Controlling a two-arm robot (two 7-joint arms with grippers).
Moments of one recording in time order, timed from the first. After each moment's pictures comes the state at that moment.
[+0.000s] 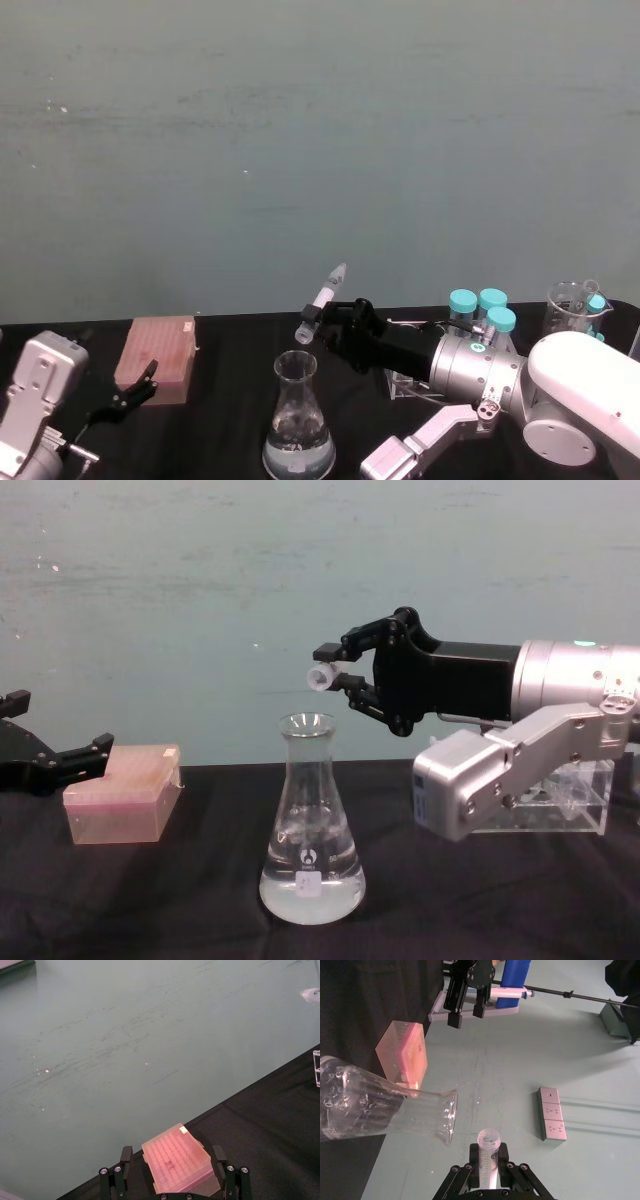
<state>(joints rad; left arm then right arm) -0.20 0.60 0.45 -1.41 -0.25 -0.12 0.03 0.77 0.41 -0.93 -1.03 -1.04 -0.55 -0.31</state>
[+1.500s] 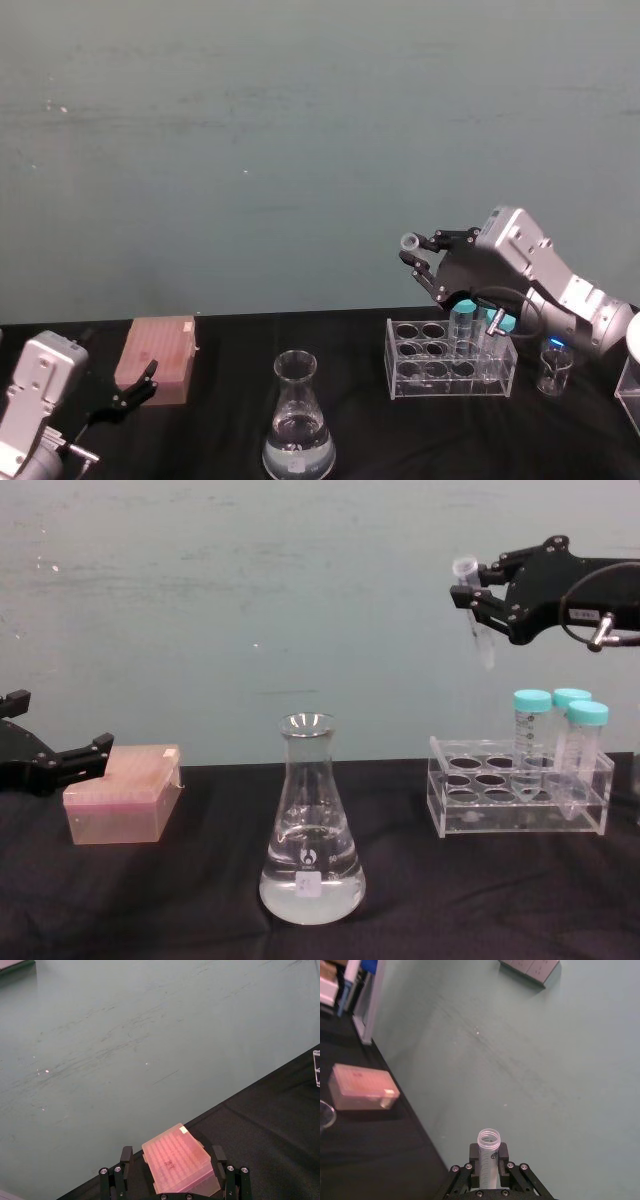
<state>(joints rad) -0.20 0.60 0.45 -1.41 -0.25 -0.12 0.03 0.65 0.44 -0.51 -1.13 0.06 -0.29 0.47</state>
